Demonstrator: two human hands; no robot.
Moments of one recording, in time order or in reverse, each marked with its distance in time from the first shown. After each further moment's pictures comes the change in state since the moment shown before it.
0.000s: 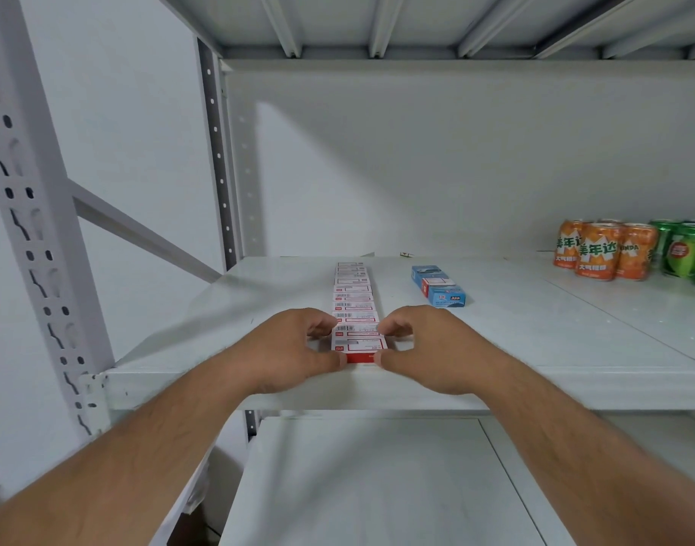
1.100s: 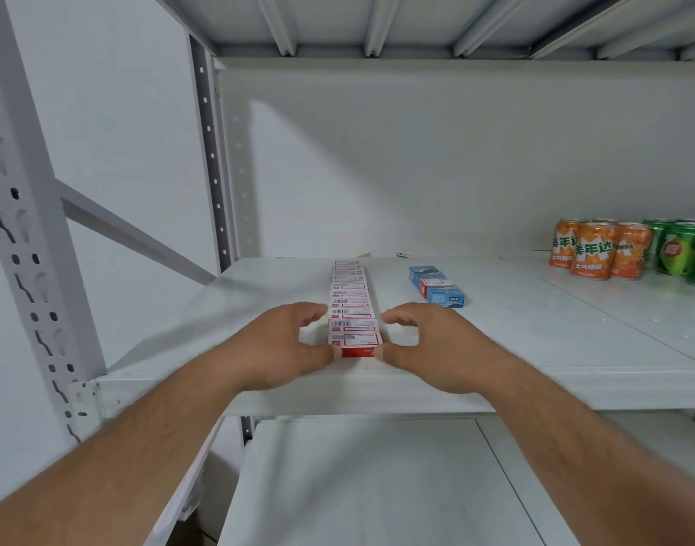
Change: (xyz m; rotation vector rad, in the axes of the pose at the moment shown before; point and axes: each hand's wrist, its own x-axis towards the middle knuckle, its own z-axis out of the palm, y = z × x) left_hand -0.001 0.003 -0.011 0.065 0.009 -0.035; right_hand 0.003 0.005 -0.001 0.011 0.048 0.006
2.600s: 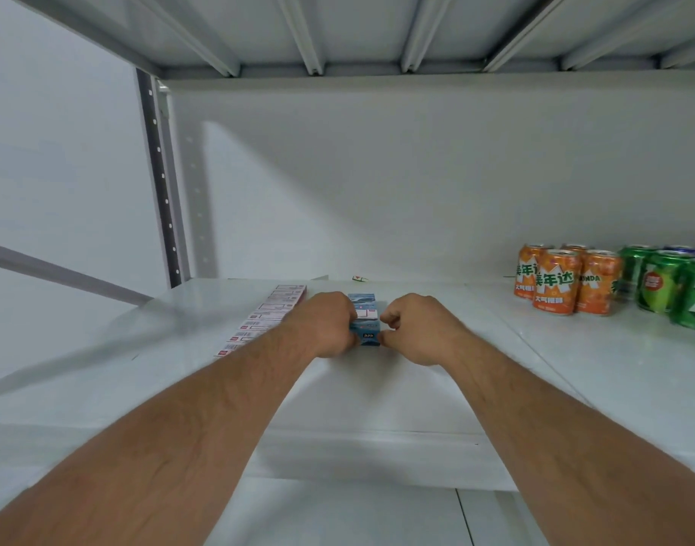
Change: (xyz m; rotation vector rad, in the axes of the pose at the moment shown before) left_hand 0.181 0.121 0.110 0.479 0.040 -0.047; right_hand 0.087 0.143 -0.085 -0.121 0.024 0.035
